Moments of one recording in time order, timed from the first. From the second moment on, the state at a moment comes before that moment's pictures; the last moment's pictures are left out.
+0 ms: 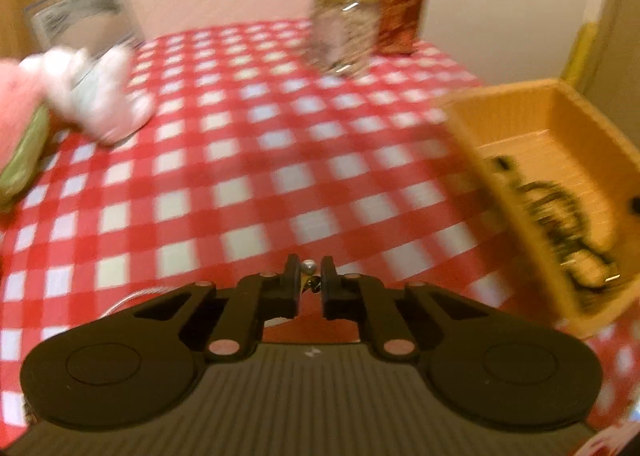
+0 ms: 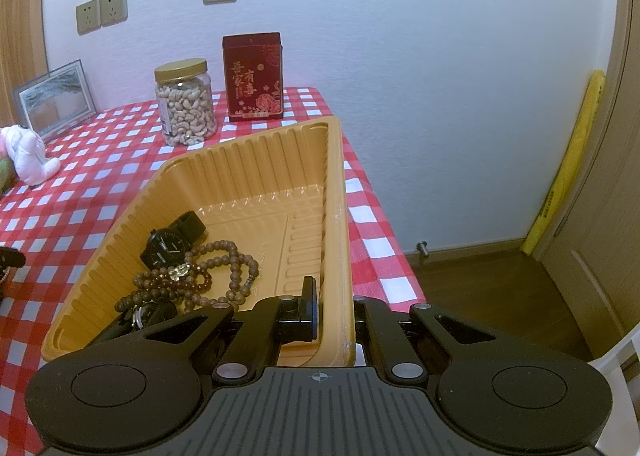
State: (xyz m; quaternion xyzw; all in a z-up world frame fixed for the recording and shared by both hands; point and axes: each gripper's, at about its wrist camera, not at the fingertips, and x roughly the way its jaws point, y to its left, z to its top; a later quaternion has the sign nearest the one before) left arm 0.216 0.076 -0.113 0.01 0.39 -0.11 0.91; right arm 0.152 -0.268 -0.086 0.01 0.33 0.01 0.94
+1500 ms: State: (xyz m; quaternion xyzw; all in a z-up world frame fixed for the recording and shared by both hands) left arm 0.162 0.172 -0.123 -0.14 0.43 0.06 0.89; right arm 0.149 -0.268 -0.086 0.01 0.33 0.01 0.94
